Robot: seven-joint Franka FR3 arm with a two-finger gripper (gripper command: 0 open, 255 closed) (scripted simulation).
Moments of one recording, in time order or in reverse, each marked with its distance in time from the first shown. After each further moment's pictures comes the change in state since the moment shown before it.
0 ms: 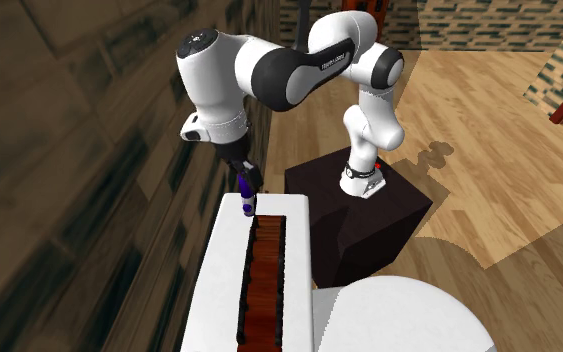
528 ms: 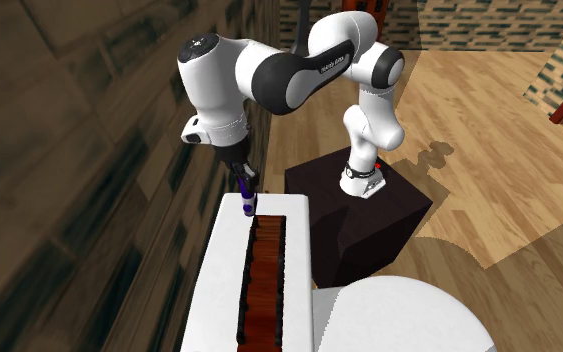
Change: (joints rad) arm -0.002 -0.007 0.000 -0.027 0.001 0.024 -0.001
